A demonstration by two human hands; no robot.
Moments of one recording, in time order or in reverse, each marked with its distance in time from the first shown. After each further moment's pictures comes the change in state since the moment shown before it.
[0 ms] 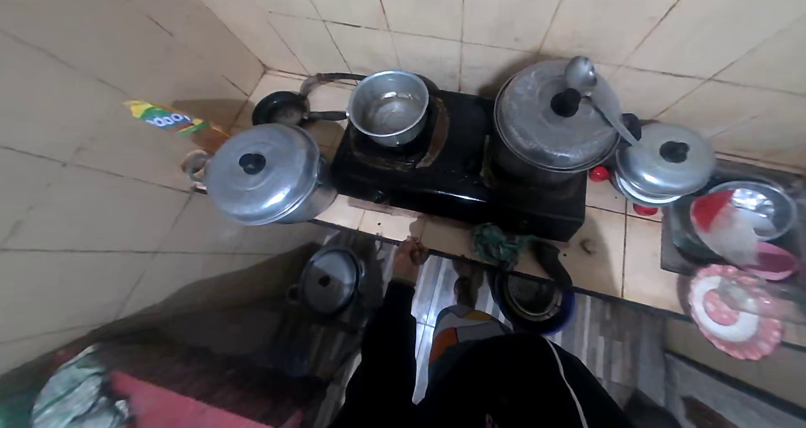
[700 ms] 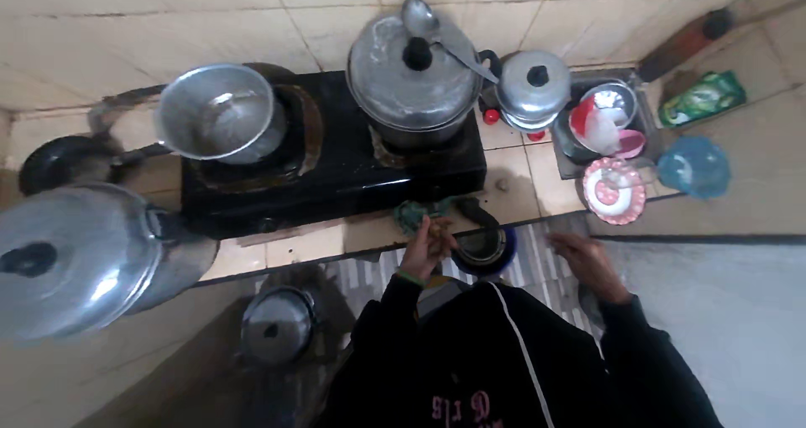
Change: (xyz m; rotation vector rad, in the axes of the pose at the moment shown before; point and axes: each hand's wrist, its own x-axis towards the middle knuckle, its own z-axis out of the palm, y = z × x) left_hand -0.112 -0.030 0.143 0.341 -0.767 -0.321; right_hand -0.037 -0.166 -0.031 0.150 0.141 -0.584
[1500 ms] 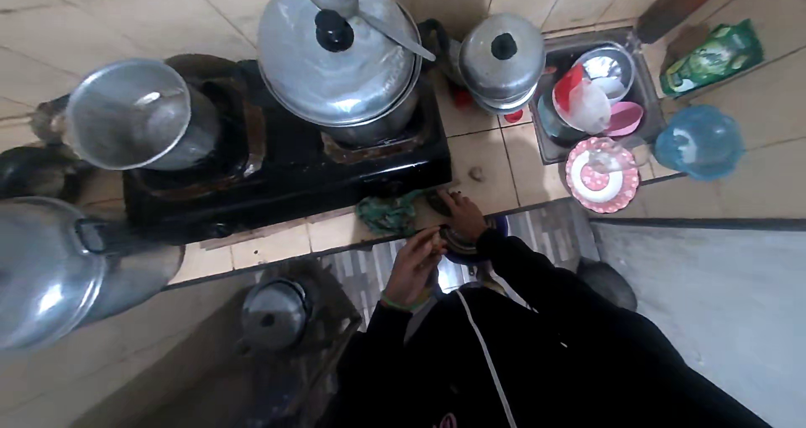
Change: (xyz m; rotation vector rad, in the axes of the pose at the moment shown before) left_hand 0.003 -0.061 0.052 -0.076 0.042 0.083; right_hand 0.148 0.028 0.155 -0.136 -0.300 -0.090
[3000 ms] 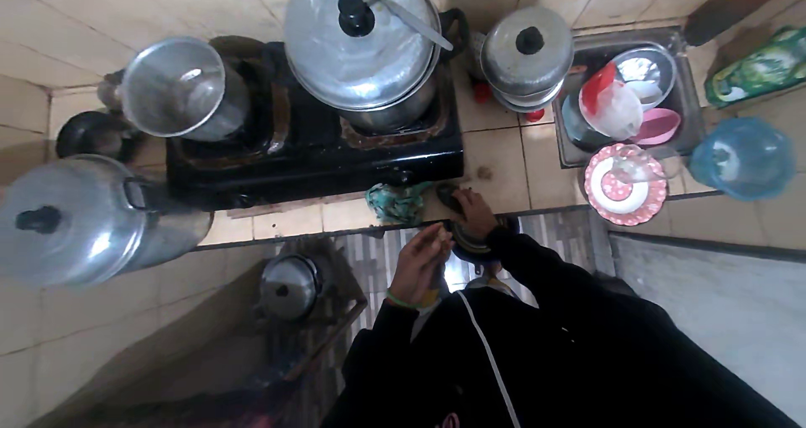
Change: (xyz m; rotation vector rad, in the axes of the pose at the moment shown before) left_hand -0.020 -0.006 0.025 -0.046 0.128 0.116; right_hand -0.004 0.024 0.002 0.051 0.015 -0.151
